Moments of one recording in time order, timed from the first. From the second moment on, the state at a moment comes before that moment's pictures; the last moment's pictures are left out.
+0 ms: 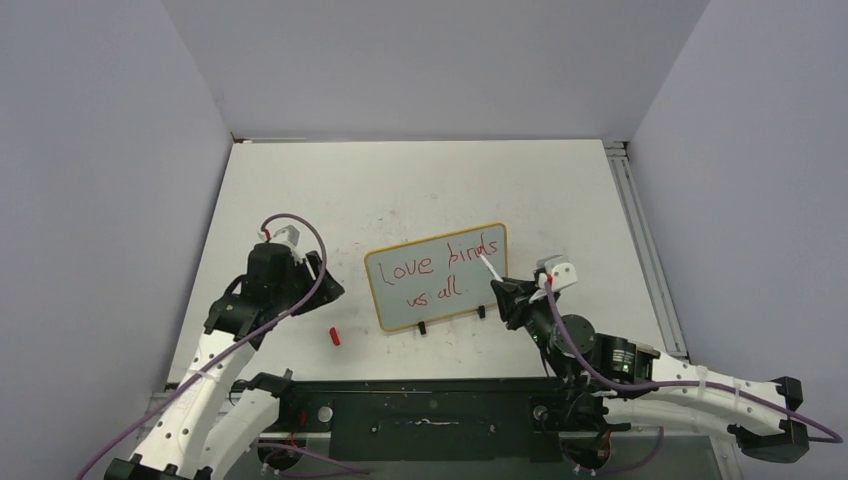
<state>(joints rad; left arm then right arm) -0.27 0.77 0.73 -0.72 0.11 -0.62 1.28 0.57 0.58 -0.20 0.82 0.29</state>
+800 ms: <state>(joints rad) -0.42 1.11 0.59 -0.76 -0.13 -0.87 1.28 0.44 0.54 -0.18 0.76 0.23</state>
